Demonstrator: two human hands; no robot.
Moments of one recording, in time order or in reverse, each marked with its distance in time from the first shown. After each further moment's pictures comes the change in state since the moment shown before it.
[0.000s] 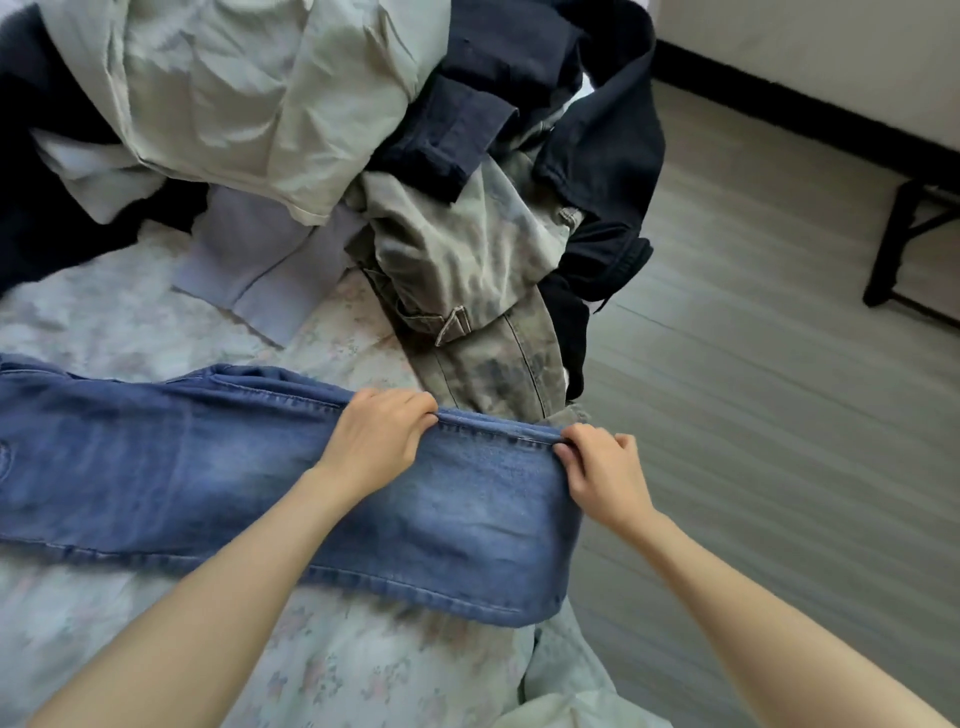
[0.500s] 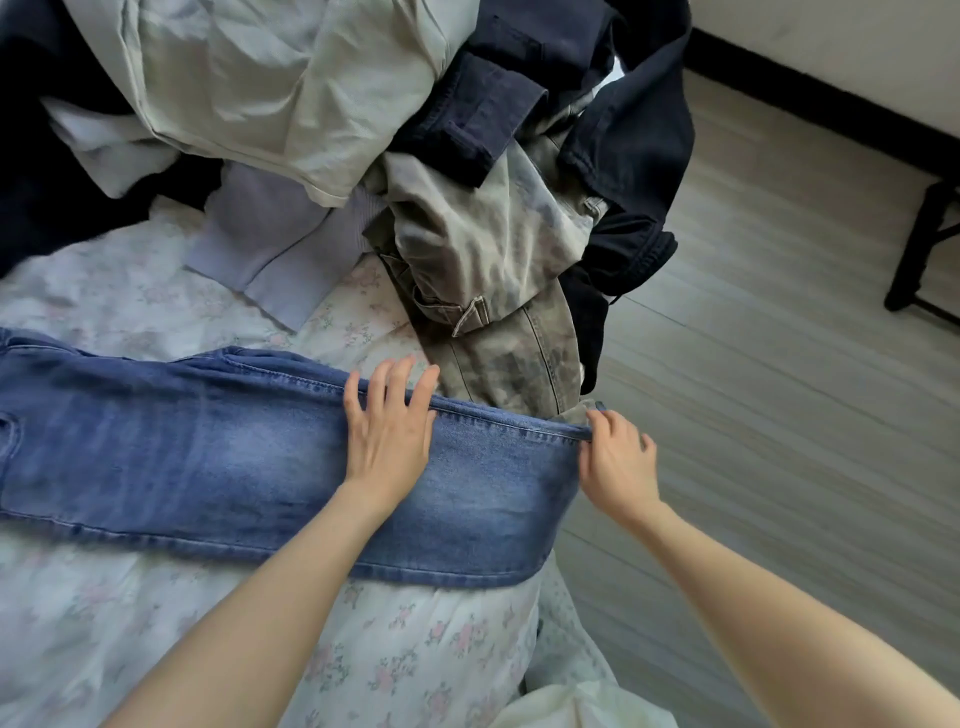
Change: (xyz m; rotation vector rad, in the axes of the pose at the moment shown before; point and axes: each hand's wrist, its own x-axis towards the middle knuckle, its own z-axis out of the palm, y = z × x) left_hand -0.011 0.004 0.035 0.187 0.140 -0.270; right_hand 0.011 0.005 0.018 -0.197 -0.143 0.200
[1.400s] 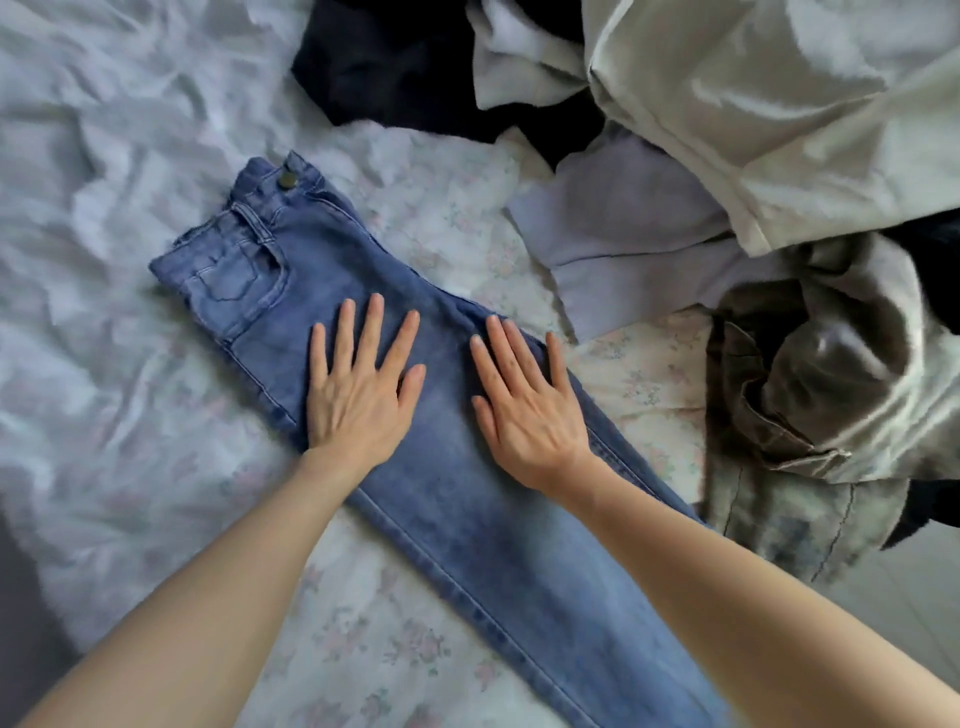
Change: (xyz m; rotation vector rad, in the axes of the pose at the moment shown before) left_hand -0.070 -0.212 0.032 0.091 0.005 -0.637; right_hand 0.062 -0.312 0.033 -0.335 0.168 -1.041
